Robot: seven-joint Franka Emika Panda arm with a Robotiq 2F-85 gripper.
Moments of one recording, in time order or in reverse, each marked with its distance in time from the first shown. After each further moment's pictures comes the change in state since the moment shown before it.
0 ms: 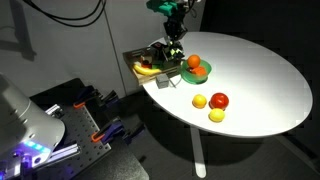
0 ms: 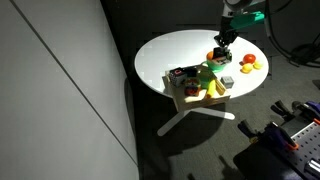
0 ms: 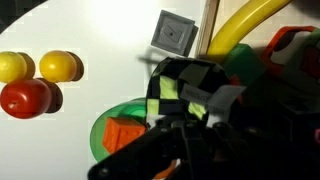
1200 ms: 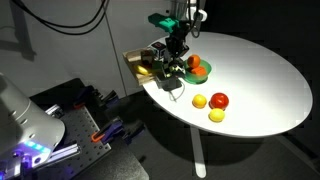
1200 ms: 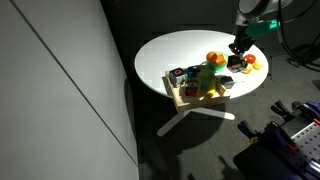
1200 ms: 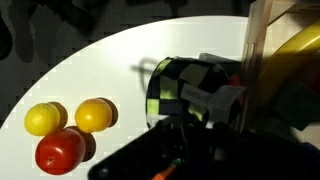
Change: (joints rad) arm -0.058 -0.015 -0.048 -0.118 0.003 0.010 -0.022
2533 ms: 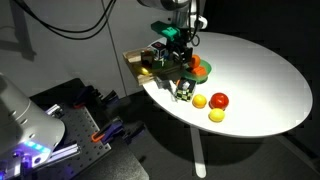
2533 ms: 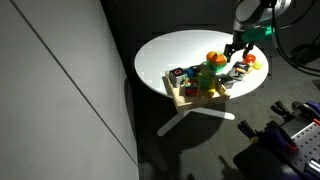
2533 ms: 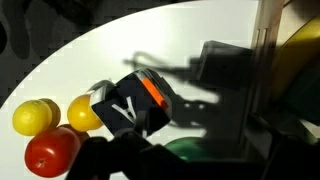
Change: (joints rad) arm 0.000 0.068 -0.004 0.020 0.006 0.074 0.010
